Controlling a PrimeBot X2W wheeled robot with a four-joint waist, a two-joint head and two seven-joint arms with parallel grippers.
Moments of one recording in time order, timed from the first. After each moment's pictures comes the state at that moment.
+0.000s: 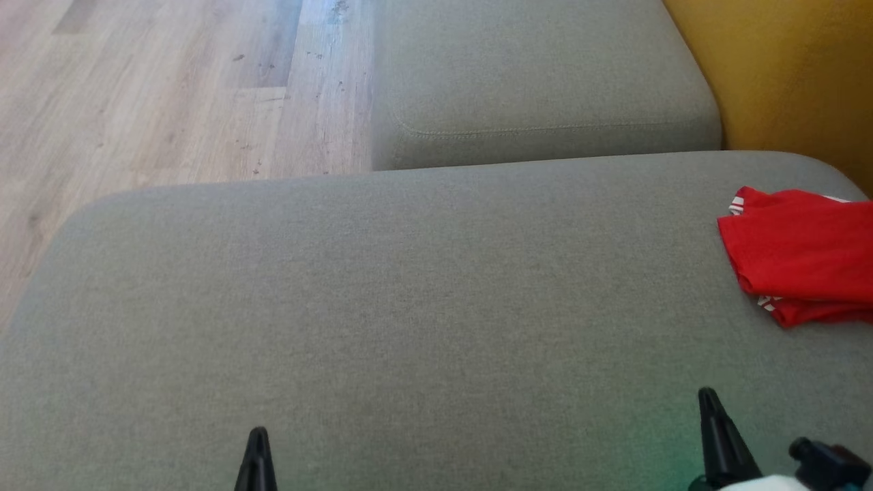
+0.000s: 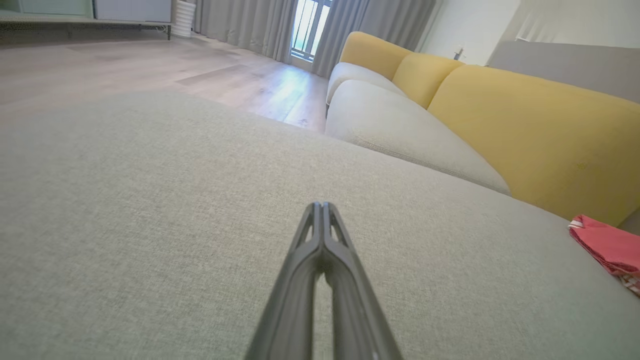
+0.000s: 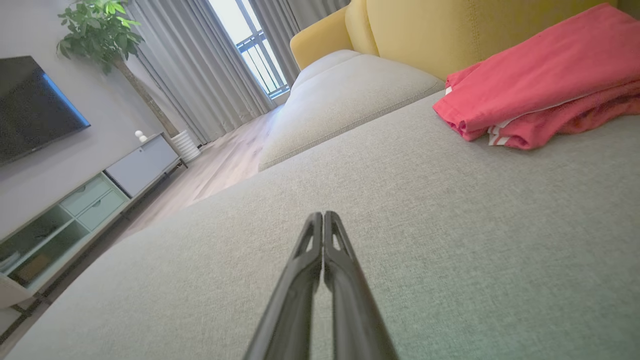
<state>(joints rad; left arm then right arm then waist) 0.27 0.06 -0.24 0.13 -0.44 0.10 -0.20 0.22 -0.11 0.09 0.24 0.52 0.12 -0.19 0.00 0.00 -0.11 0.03</state>
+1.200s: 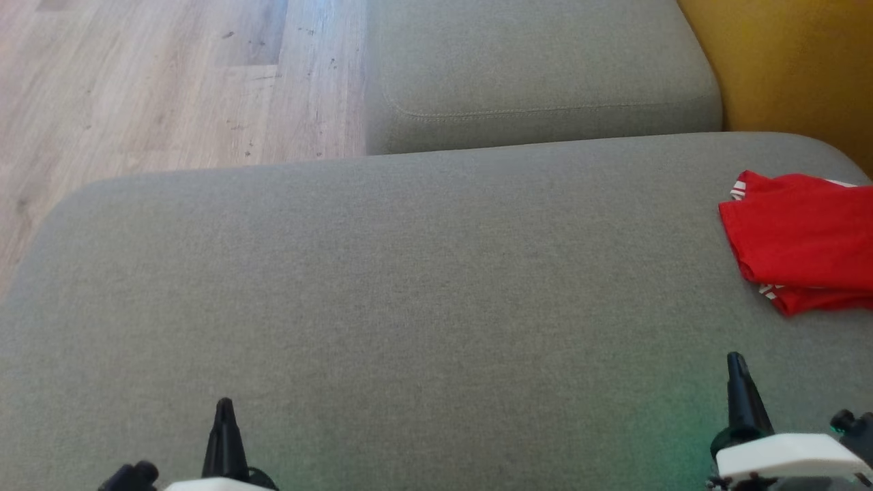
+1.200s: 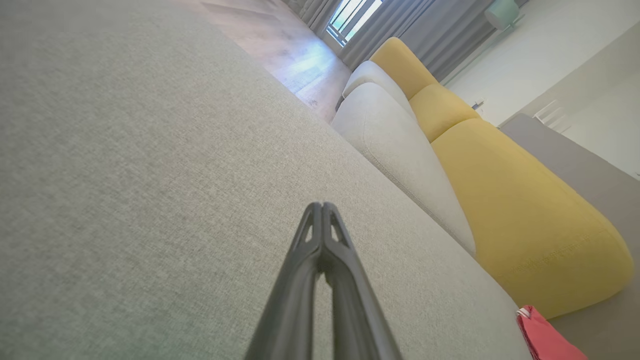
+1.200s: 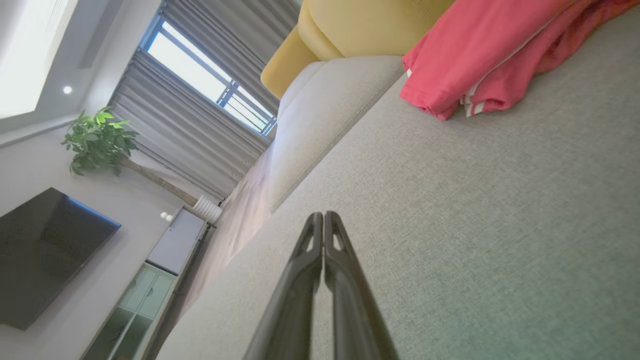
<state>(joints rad) 0.16 0.07 -0.16 0.18 -0.86 0.02 -0.11 0.12 -0.10 0.03 0.25 0.90 0.12 -0.10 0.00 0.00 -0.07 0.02</state>
